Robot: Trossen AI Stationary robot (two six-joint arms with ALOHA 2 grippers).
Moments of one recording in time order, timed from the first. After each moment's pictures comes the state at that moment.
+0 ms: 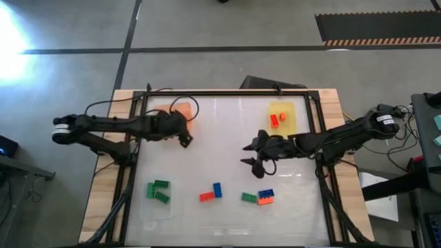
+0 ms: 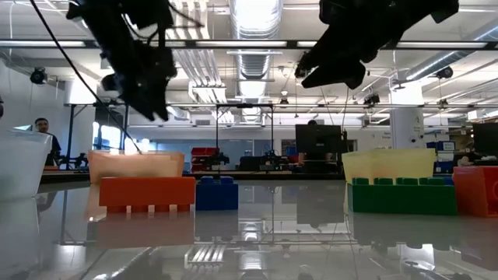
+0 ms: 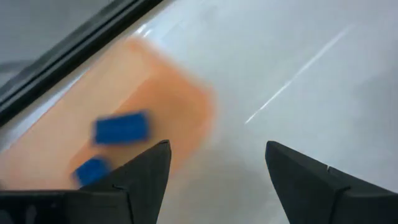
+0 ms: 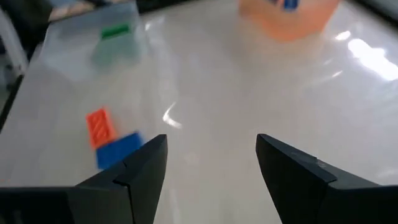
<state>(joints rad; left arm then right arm) 0.15 1.19 0.84 -0.69 -0.49 -0.56 0.16 1.32 0.78 -0.03 0.21 0.34</state>
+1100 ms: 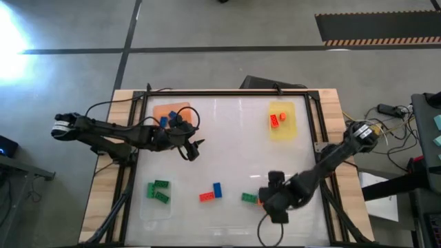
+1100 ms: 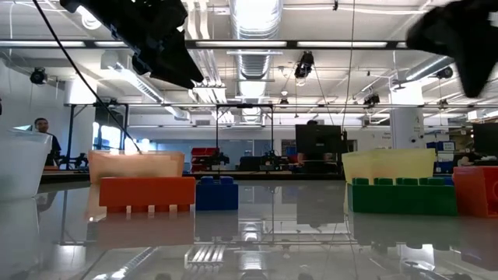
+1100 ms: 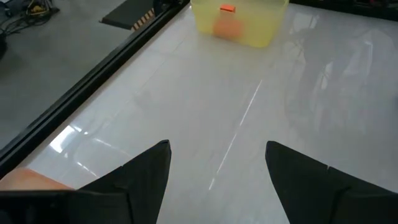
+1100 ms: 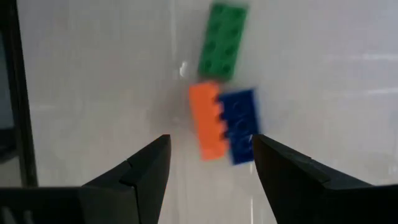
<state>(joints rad) -0.07 1.17 0.81 -0.27 -0.49 -0.30 0.62 1.66 1.25 -0.91 0.09 0.64</state>
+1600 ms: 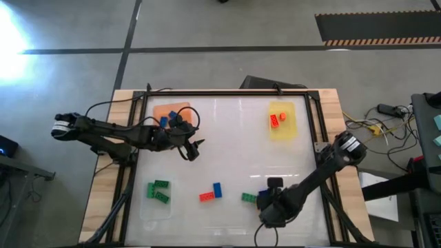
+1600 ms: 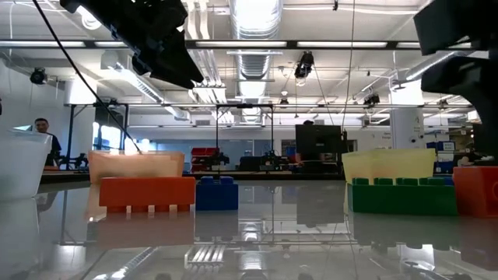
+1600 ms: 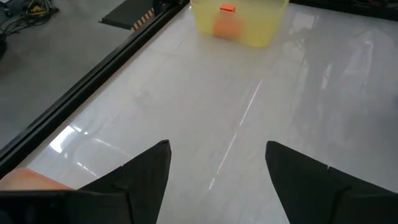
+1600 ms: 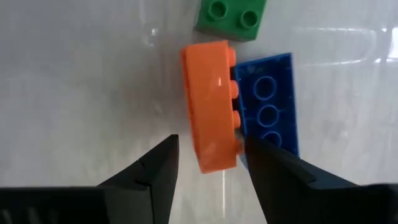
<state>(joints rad) -0.07 1.17 0.81 -0.27 -0.49 -0.30 0.68 1.86 1.24 -0.91 0.11 0.69</state>
